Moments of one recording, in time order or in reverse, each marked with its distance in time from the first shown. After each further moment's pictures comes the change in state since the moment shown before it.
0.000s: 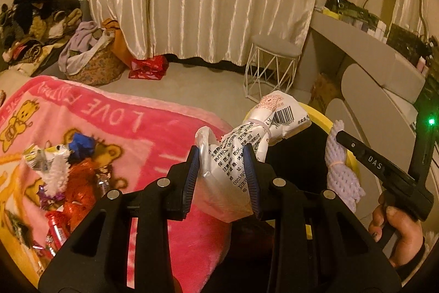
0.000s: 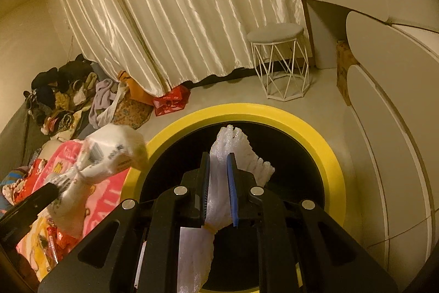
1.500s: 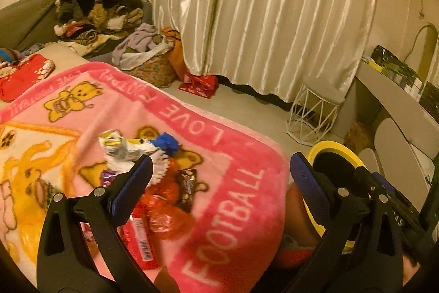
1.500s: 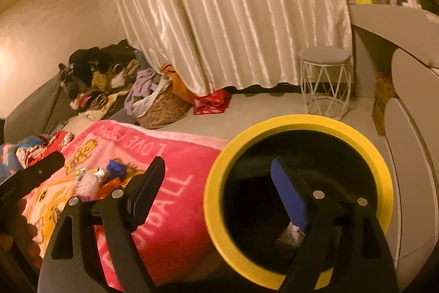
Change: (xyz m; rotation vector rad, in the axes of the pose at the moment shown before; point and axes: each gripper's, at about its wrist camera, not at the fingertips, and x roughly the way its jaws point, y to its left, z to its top) left arm -0.074 0.096 -0.016 -0.234 -0.158 0.190; right arm -0.024 0.102 -0.015 -0.201 -0.041 0.167
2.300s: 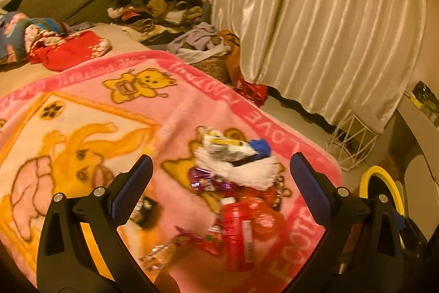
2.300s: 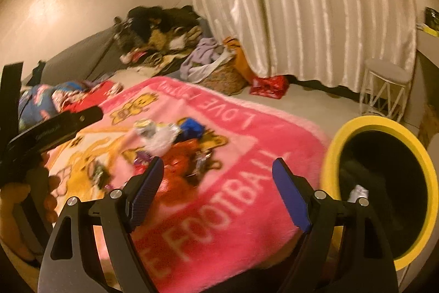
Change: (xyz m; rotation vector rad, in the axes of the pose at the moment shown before) left arm -0.029 0.116 -0.003 -0.187 -0.030 0.205; right arm 0.018 0.124 -0.035 -0.255 0.128 0.237
